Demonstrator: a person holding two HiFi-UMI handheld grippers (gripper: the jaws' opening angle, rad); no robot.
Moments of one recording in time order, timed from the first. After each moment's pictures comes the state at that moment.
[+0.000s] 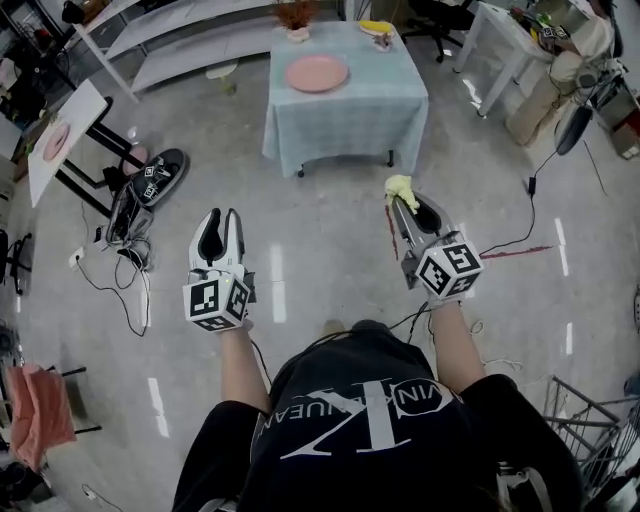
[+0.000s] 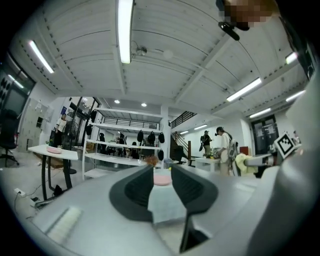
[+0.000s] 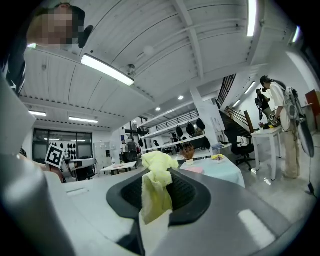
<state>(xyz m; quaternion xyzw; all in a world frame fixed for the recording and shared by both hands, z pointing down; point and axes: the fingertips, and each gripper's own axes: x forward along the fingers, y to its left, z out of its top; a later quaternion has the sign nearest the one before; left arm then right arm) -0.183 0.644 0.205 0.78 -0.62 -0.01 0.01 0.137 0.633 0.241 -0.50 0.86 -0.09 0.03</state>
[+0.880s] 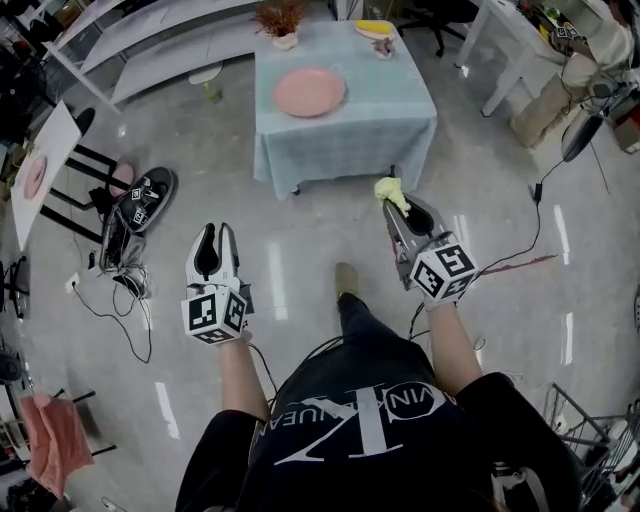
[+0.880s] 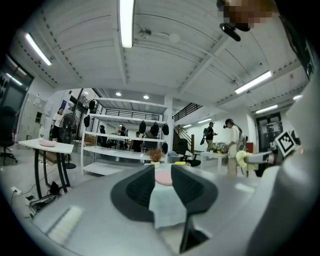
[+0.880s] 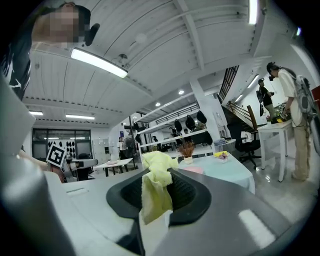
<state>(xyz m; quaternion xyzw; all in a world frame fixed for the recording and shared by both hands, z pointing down) -0.186 0.448 0.244 0.78 -0.63 0.02 0.04 0.134 0.435 0.269 -0.49 0.87 -0.11 0.02</state>
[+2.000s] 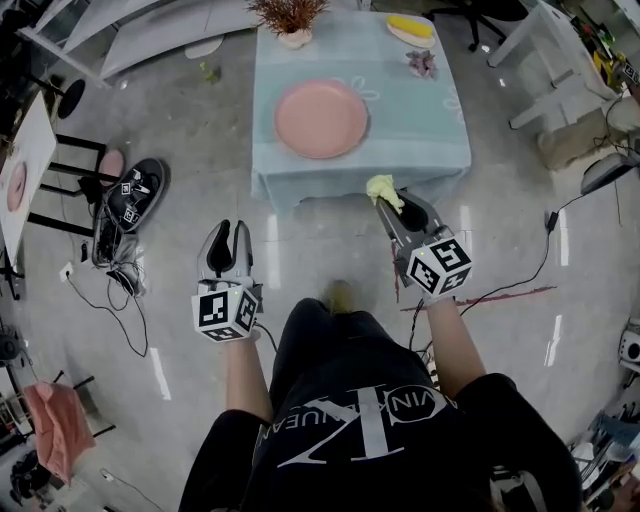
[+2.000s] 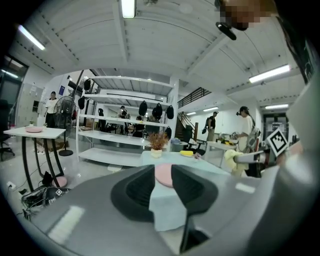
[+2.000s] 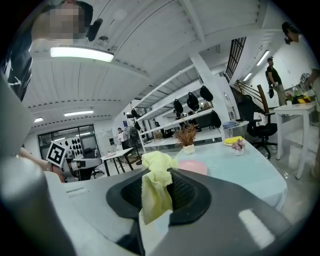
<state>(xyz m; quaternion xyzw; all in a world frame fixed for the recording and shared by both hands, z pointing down) -0.149 0.191 0.309 0.77 -0.63 0.07 0.11 0.124 0.155 0.332 -0.43 0.89 -0.17 -0.05</state>
